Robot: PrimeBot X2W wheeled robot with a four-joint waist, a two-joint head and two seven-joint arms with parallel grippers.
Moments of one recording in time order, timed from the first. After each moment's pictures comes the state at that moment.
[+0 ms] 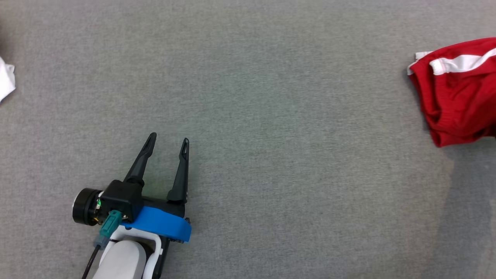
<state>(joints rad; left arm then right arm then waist) -0.21 0.18 -0.31 0.12 -0.24 -0.01 -0.16 -0.72 -0.41 -0.18 0.69 0.05 0.13 0.14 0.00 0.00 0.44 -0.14</state>
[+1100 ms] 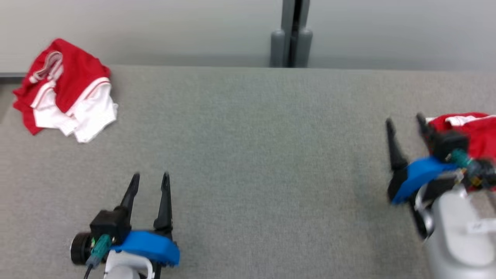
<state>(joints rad) -0.15 0.15 -0.25 0.34 -0.34 0.01 -0.25 -0.50 -0.13 -0.07 0.59 -0.03 0.13 -0.14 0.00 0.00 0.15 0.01</state>
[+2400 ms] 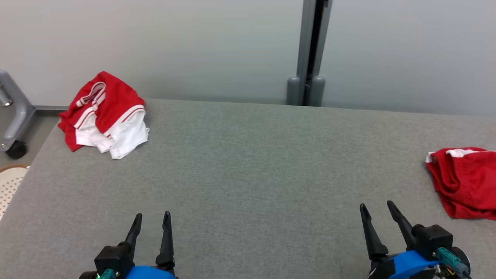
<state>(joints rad) 0.00 0.12 -0.22 0.35 -0.34 0.01 -0.26 -0.04 -0.05 0.02 0.32 0.12 0.13 -0.20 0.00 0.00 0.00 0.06</state>
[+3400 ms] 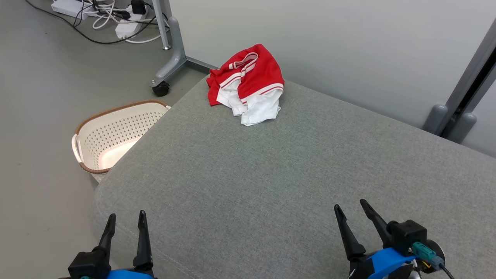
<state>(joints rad) 0.05 0.18 -0.17 0.25 -0.34 0.05 -0.26 -0.08 -0.05 0.14 0.34 0.15 0.13 -0.18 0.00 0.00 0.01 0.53</state>
